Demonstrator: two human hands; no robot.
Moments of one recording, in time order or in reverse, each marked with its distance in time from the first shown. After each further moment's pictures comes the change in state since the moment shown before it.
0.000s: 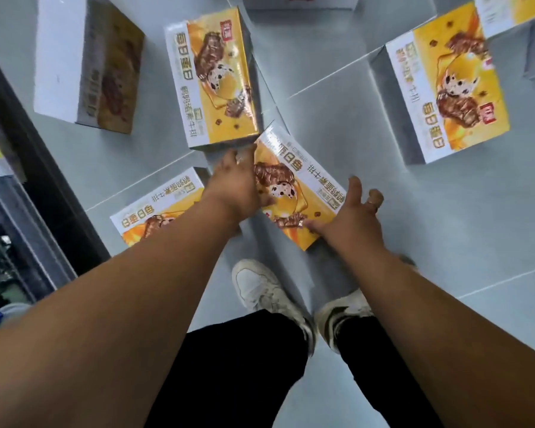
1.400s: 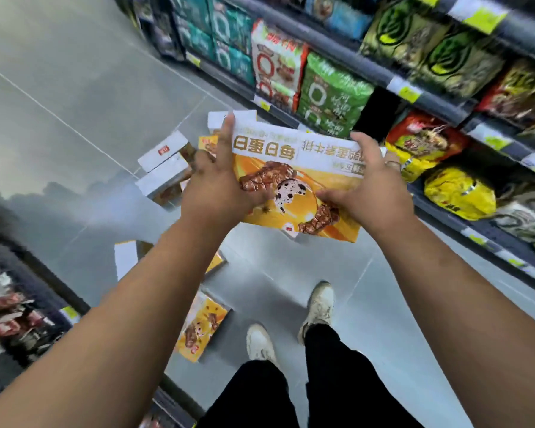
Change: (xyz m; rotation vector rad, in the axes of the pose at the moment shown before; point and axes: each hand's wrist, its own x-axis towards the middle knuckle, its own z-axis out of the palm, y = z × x) left_hand -0.342 0.279 -0.399 -0.008 0.347 0.471; right_hand -0.398 -0.050 -0.433 0.345 0.706 0.003
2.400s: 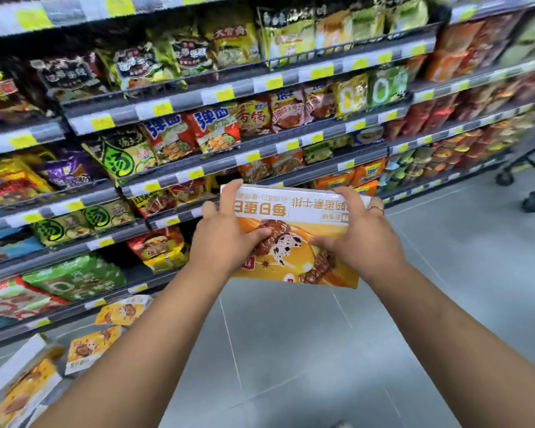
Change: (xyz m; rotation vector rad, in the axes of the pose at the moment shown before) left_hand -0.374 0.488 0.111 0.033 -0.321 0.947; right_hand -0.379 0.364 -0.374 0.067 0.599 0.704
